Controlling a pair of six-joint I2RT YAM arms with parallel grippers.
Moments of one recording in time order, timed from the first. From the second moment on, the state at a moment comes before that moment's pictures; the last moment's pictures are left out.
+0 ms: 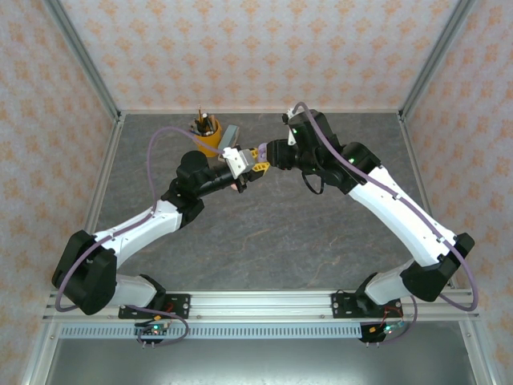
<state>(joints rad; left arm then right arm) -0.53 1.35 0.84 0.53 0.52 0.27 0.75 1.42 1.65 -0.88 0.12 0.47</state>
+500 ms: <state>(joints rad) -0.53 1.35 0.84 0.53 0.52 0.27 0.71 1.47 1.84 -0.88 0.16 0.46</state>
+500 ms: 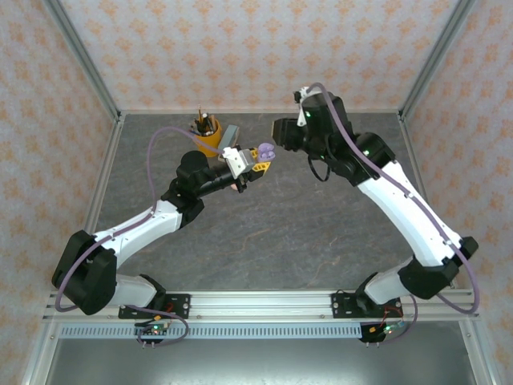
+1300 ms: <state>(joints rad) -0.54 1.37 0.84 0.53 0.49 0.27 0.69 1.43 1.63 -0.86 0.07 0.51</state>
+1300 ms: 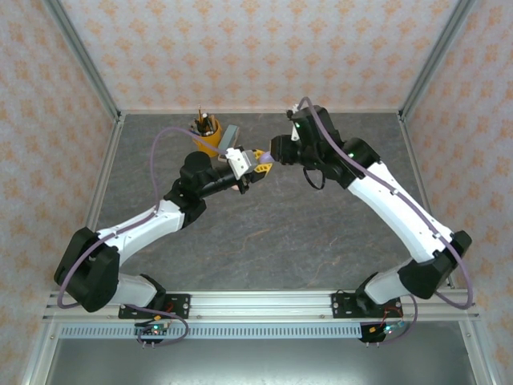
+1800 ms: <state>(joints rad) -0.54 1.45 0.85 0.52 0.43 0.02 0.55 1.27 1.39 -0.81 0.20 0.65</state>
